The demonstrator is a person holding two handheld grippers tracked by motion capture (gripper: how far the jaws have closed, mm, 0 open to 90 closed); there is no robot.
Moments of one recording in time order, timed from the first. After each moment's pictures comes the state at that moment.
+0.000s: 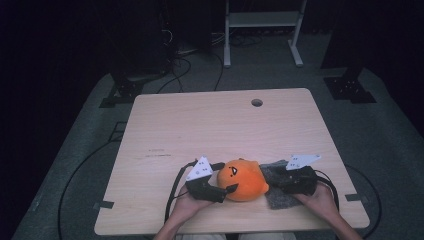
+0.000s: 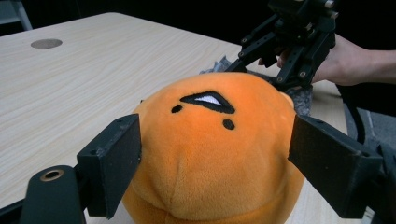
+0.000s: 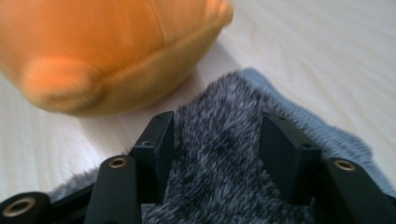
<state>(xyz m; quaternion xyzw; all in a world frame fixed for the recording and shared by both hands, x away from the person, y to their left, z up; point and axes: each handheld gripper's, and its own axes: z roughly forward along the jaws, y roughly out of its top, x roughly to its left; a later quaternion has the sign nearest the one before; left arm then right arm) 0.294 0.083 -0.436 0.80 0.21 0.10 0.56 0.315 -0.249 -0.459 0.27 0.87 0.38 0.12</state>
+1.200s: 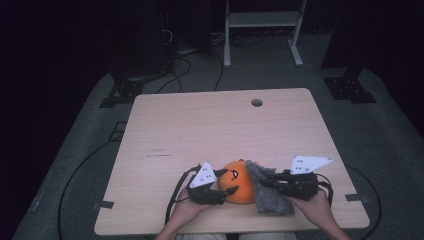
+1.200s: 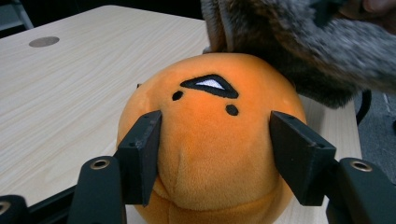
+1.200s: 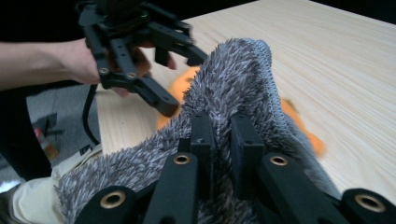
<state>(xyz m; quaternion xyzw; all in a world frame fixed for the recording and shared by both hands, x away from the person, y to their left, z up) 0.284 0.079 -0.441 0.82 0.18 0.12 0.53 0.274 -0.221 -0.402 0.21 0.82 0.52 0.07</state>
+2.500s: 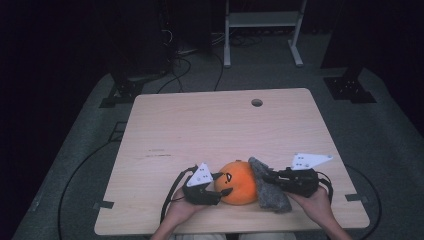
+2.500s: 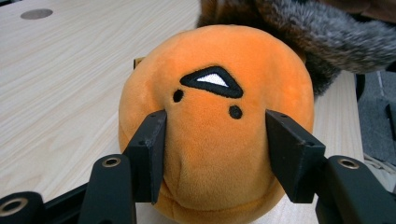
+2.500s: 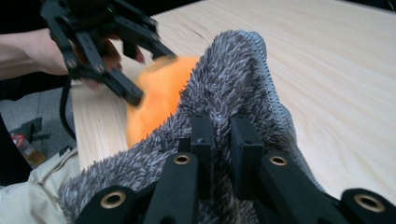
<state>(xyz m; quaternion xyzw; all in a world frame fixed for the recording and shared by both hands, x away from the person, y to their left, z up) 0.285 0.091 -0.445 0.84 0.19 0.11 0.50 0.286 -0.228 -0.411 0.24 0.82 0.51 0.08</state>
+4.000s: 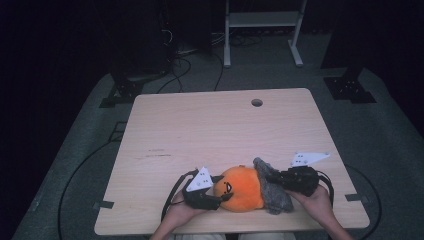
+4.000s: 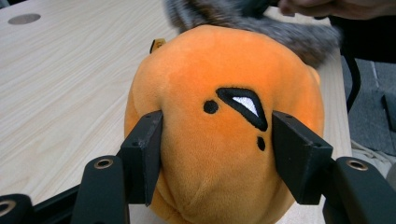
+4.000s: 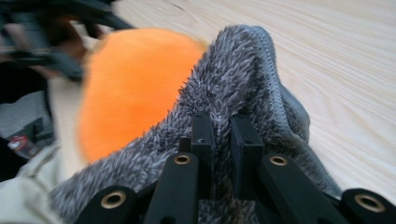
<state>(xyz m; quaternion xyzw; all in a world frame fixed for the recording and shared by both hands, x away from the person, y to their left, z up) 0.279 0.093 -0.448 0.84 0.18 0.10 0.50 0.298 -0.244 -0.433 0.30 0.82 0.48 0.05</state>
